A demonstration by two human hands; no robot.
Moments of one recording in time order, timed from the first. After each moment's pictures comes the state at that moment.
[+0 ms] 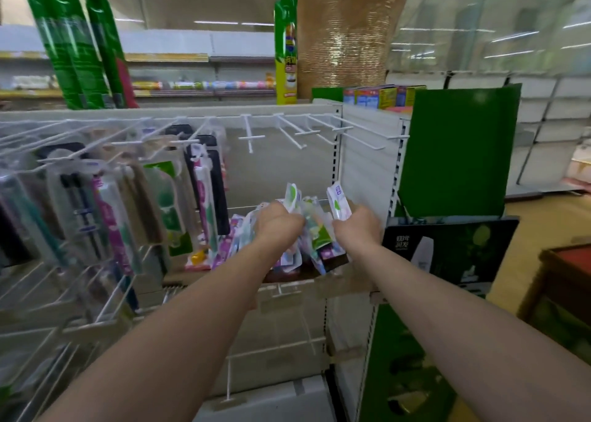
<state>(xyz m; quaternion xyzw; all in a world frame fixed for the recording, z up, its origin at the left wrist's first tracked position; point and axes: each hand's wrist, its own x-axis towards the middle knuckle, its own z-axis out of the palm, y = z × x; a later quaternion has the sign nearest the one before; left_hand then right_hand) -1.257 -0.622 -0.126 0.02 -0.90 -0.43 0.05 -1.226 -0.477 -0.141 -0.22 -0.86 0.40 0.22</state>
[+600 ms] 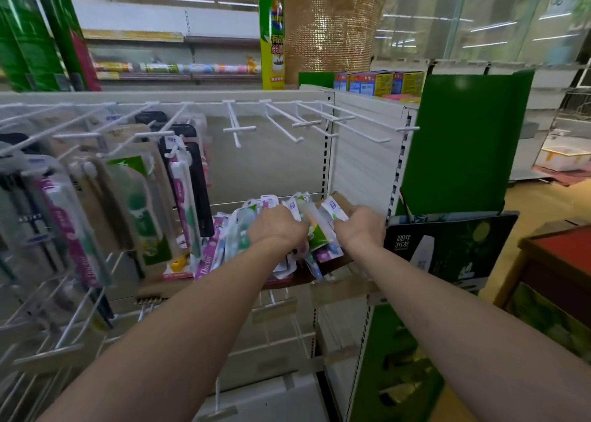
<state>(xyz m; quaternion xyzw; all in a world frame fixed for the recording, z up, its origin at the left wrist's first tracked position) -1.287 -0.608 -0.141 -0.04 -0.96 -0.26 0.04 -1.256 -0.466 -0.154 -0.27 -0.89 0.31 0.20</state>
